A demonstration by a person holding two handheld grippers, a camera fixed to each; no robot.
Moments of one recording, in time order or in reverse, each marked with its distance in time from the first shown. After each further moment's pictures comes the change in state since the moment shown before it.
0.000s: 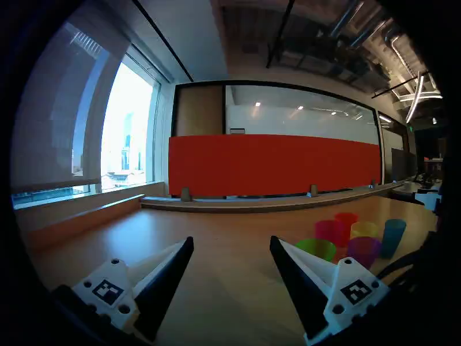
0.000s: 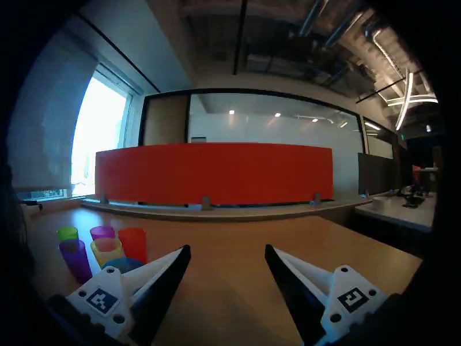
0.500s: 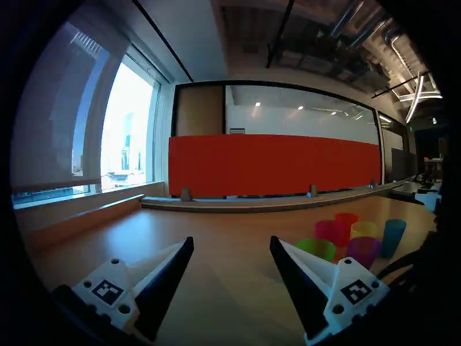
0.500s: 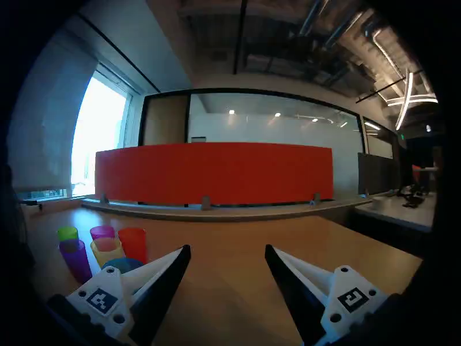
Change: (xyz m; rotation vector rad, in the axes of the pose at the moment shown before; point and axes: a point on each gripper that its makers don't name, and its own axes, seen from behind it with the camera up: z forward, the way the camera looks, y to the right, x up) left arm 0.000 0.000 0.000 0.000 0.000 0.000; right arm -0.001 0.000 0.001 -0.001 -0.001 0.001
